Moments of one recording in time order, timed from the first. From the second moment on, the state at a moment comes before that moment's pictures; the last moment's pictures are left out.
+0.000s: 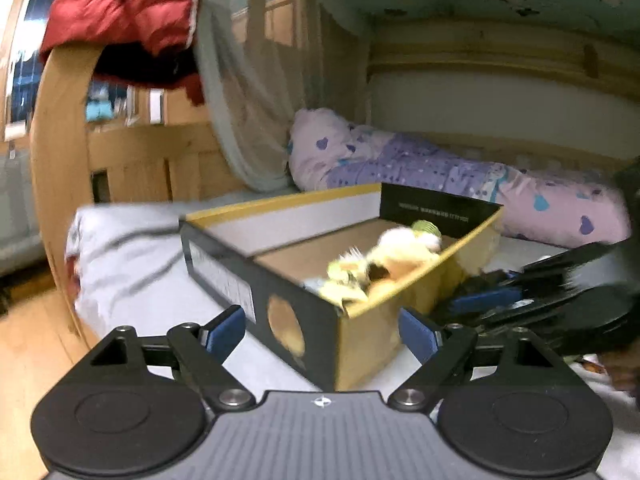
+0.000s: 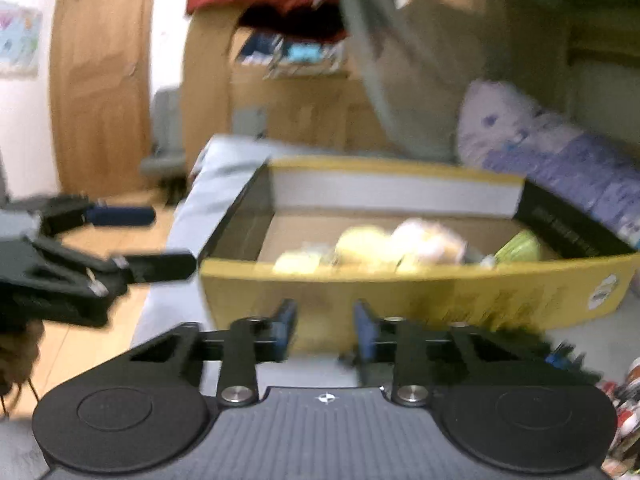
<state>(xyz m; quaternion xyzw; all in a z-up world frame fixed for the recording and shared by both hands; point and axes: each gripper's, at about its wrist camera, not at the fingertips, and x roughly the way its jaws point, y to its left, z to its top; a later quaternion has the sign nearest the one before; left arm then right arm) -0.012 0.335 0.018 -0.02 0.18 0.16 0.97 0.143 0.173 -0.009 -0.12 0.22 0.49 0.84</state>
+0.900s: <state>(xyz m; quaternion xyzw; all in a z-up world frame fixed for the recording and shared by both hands) -0.048 0.317 0.010 -0.08 0.20 0.12 0.97 0.163 0.218 -0.067 -0.20 0.27 0.46 0.82</state>
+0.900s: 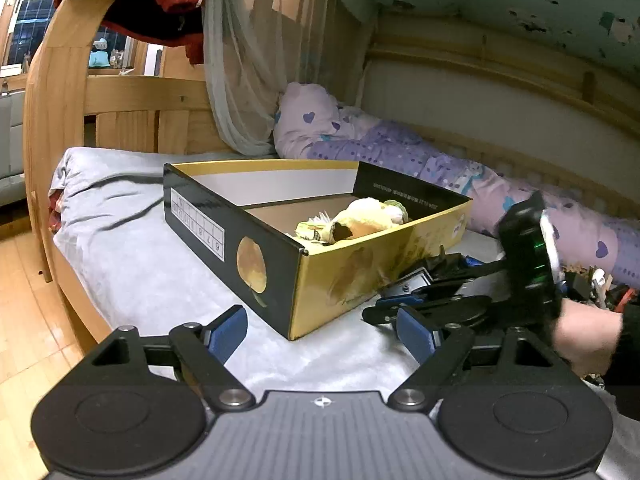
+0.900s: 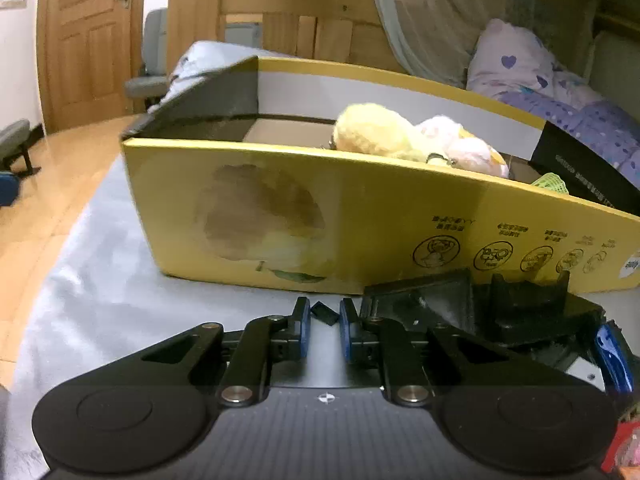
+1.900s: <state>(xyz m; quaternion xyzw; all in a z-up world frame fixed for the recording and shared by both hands) -0.037 0.327 -0.004 -0.07 0.24 0.14 0.96 0.144 0.222 0.019 -0.01 0.22 0.47 0.85</state>
